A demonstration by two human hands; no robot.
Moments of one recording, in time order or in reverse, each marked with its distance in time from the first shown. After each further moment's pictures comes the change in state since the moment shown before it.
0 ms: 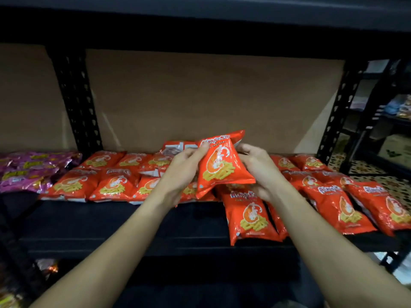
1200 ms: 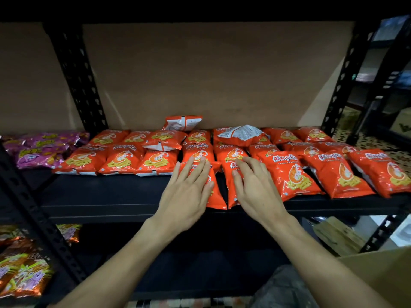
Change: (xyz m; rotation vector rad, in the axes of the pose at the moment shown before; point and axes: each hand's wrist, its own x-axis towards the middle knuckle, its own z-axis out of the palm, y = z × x) left_hand -0.085 -0.074 0.000 1.387 -0.001 0.430; right_hand -0.070 0.093 -0.012 -1.182 0.182 -0.345
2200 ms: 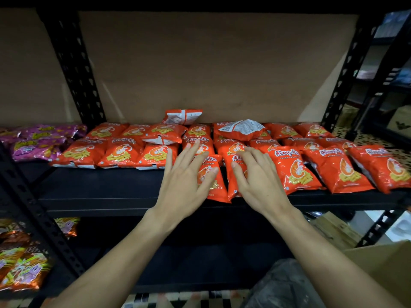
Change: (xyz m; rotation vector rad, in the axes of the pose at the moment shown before) left_hand 0.003 0.002 -0.009 -0.244 0.170 -0.086; right_hand 0.001 -0.004 -0.007 0.045 0.003 0.015
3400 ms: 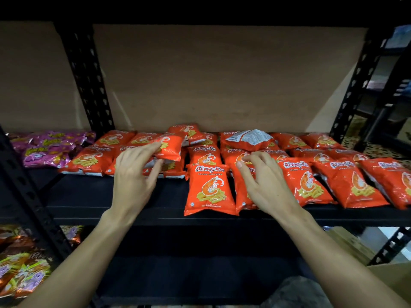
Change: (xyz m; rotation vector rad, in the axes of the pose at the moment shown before) left_hand 0.005 -0.097 -0.038 0.042 0.438 0.064; right_hand 0.022 -0.003 -0.006 0.067 -0.037 0.027
